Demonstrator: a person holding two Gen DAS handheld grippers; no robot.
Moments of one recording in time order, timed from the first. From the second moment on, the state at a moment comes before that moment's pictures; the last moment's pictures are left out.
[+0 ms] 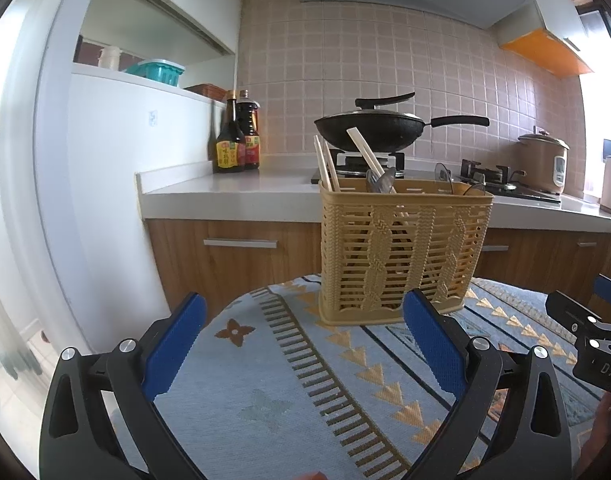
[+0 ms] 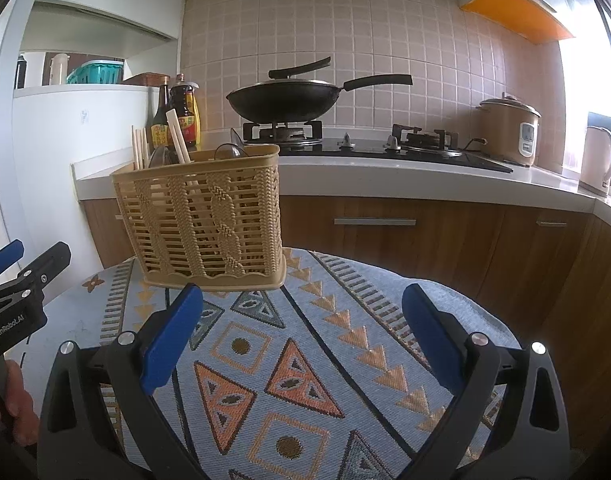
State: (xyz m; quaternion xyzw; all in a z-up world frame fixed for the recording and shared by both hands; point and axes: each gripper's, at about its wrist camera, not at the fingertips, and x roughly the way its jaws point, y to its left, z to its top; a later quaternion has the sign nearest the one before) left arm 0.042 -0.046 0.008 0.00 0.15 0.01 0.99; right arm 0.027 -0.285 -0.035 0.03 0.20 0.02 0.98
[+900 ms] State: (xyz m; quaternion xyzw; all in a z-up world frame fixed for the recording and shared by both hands) left arm 0.041 -0.047 0.008 0.00 0.15 0.01 0.99; right arm 0.024 -0.282 -0.034 0.03 0.20 0.03 0.98
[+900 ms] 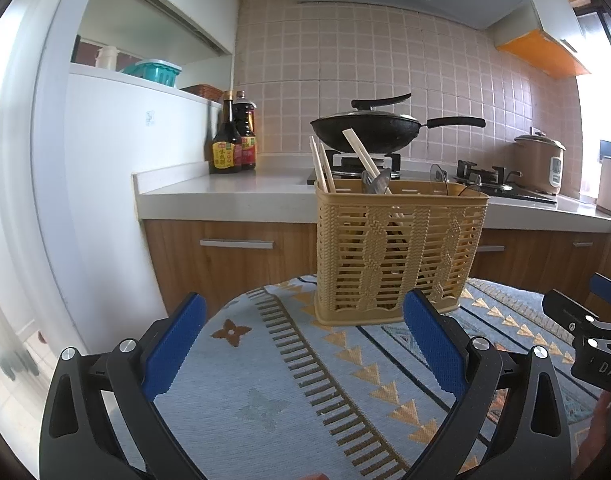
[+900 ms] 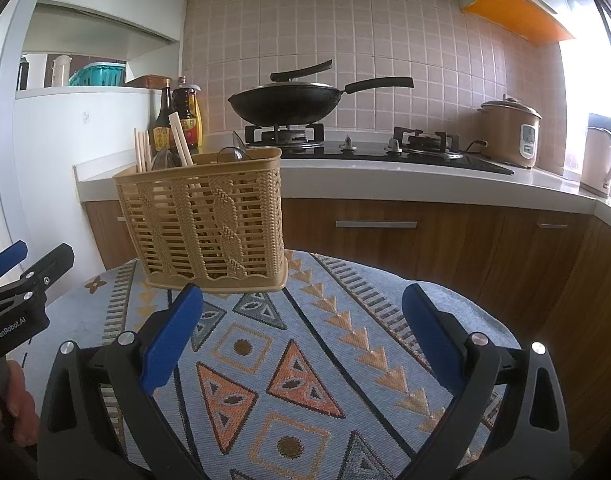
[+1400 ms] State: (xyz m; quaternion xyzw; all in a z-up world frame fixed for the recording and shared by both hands) left arm 0.041 -0.047 0.009 0.00 0.15 0.00 0.99; right arm 0.022 -0.280 -0.033 0.03 0.20 0.02 0.98
